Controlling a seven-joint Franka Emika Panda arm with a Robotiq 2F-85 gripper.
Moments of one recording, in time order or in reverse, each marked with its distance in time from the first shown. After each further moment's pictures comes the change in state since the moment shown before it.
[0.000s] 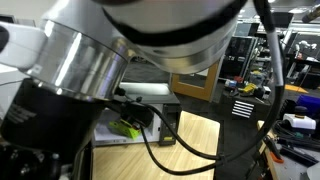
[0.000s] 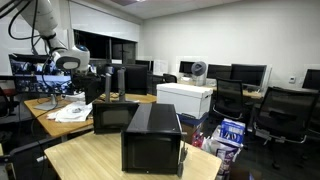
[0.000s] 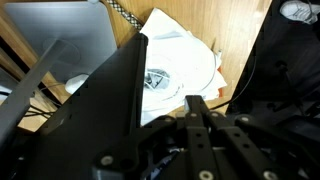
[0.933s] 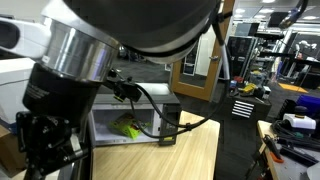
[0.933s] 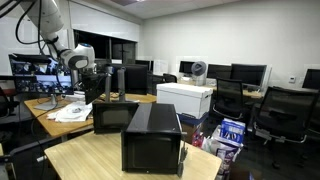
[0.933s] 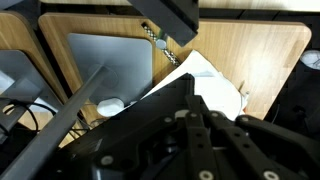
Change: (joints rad) arm 0.026 0.018 -0.116 0.052 -0.341 0.002 0.159
